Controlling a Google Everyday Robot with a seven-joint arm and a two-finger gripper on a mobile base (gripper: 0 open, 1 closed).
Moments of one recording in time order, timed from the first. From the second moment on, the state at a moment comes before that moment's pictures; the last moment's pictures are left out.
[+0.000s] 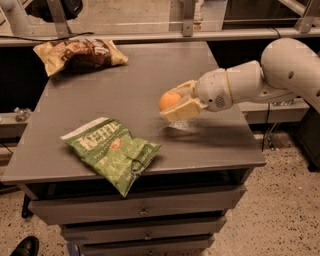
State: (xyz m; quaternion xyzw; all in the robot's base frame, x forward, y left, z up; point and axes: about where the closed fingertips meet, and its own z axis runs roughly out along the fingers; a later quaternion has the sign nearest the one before) arm 0.559 -0.037 0.878 -0.55 0.64 0.34 0.42
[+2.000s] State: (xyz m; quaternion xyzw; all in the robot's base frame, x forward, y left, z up) arm 0.493 0.002 0.841 -0.62 0.57 0.44 0.31
